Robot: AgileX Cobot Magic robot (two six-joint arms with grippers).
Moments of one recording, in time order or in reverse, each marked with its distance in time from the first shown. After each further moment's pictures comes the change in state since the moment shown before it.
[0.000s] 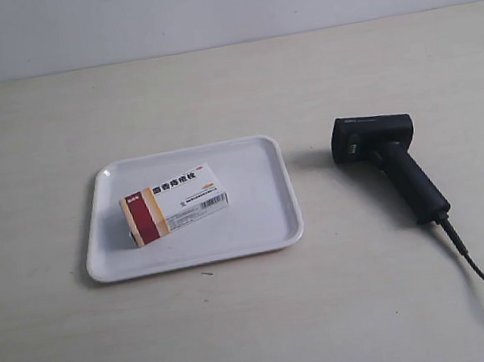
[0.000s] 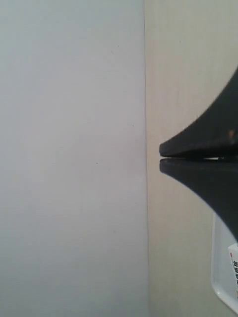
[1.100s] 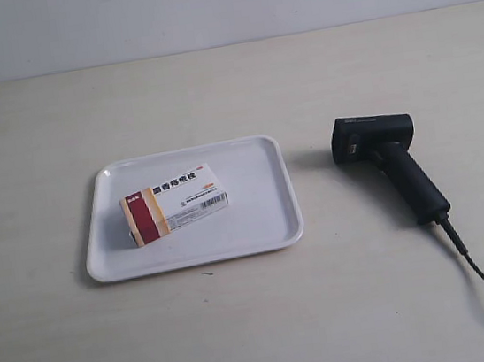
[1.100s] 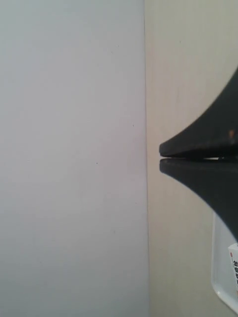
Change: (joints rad) left arm 0.187 -0.642 0.184 1.794 -0.166 -1.938; right arm 0.000 0.000 0.000 0.000 0.000 0.000
